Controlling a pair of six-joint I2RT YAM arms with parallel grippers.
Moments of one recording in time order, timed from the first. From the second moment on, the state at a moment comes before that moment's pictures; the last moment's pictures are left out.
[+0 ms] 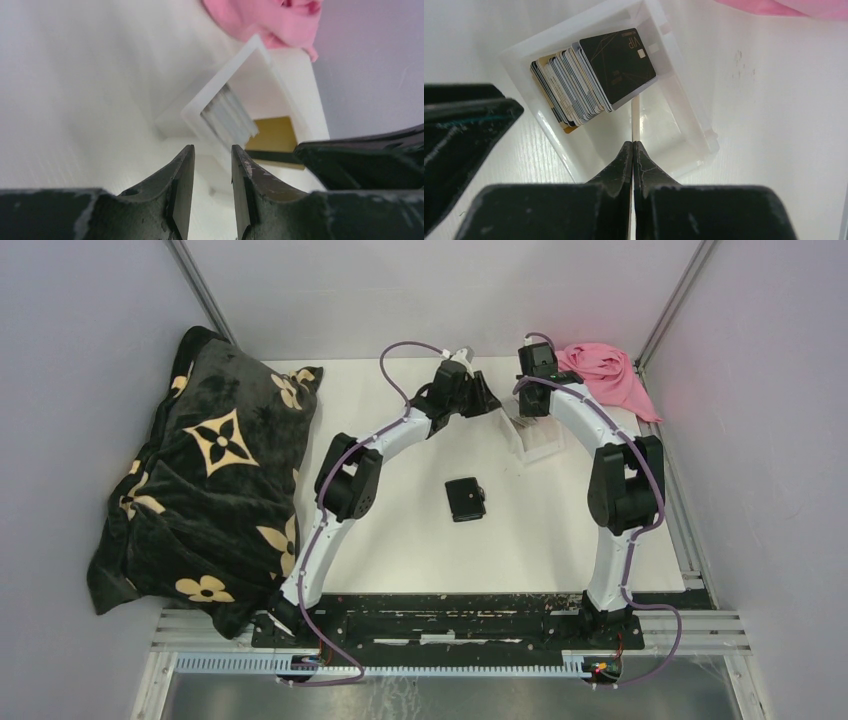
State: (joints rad) left arm -0.61 2.47 2.03 0.01 0.21 -0.69; right arm 0.25 2.01 1.70 -0.60 0.30 0.18
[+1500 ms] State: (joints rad) left arm -0.69 1.74 0.98 0.65 0.65 -0.59; right arm 0.35 1.03 1.13 -0.78 -0.22 0.28
